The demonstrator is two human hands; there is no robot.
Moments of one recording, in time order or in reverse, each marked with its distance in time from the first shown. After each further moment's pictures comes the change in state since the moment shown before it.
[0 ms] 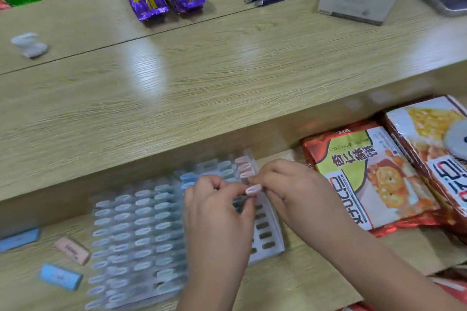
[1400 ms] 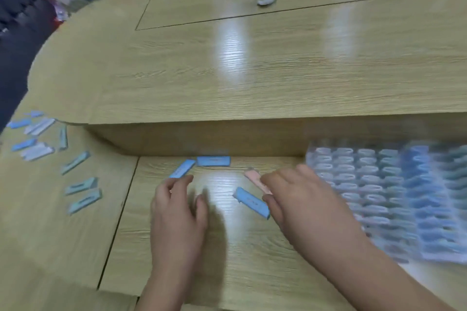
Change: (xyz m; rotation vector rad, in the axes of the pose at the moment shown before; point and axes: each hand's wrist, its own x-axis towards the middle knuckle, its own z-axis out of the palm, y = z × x) left_hand -0.063 -0.315 -0.195 0.143 0.229 -0.402; right_hand 0.047 -0.266 0.168 -0.148 -0.307 -0.221
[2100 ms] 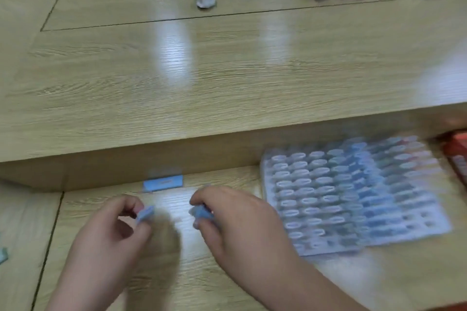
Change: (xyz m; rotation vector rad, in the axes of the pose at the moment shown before) left_hand 0.050 -0.020 -0.019 -0.239 -0.328 0.026; right_hand 0.016 -0.032 0.011 0.294 0.071 0.177
